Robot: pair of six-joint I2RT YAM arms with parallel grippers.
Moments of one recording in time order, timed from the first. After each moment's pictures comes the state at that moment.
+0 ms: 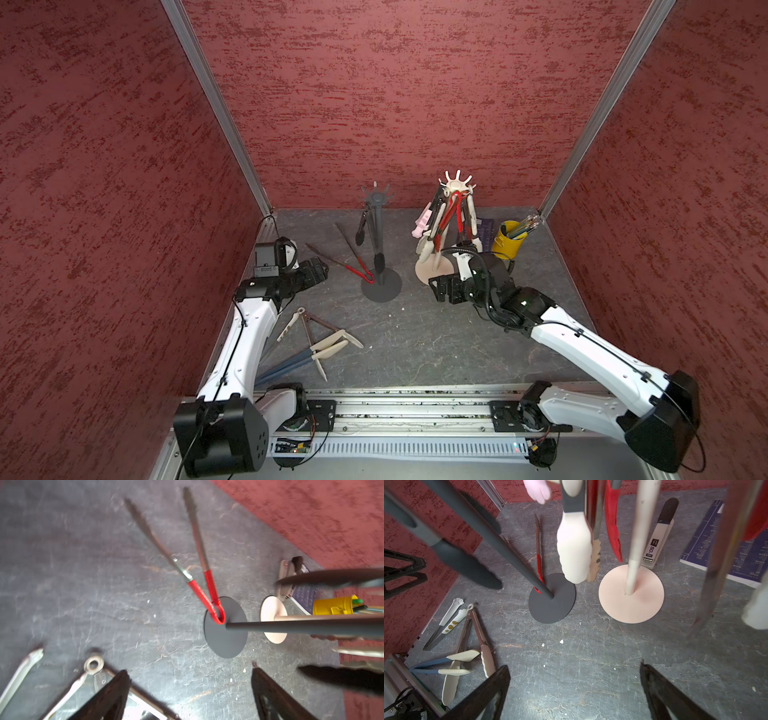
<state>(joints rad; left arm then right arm) 0.13 1.17 0.99 -0.70 0.32 -0.40 0.66 1.14 0.96 -0.43 0.04 0.42</state>
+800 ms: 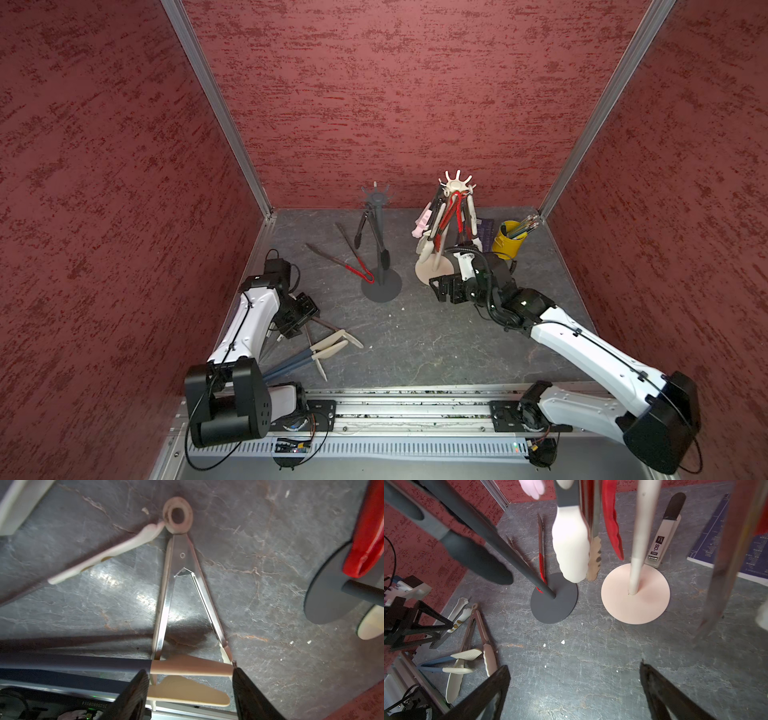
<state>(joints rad) 0.14 1.29 0.90 -1.11 0.21 -0.58 0.62 1.14 0.91 -0.37 -0.03 0.42</state>
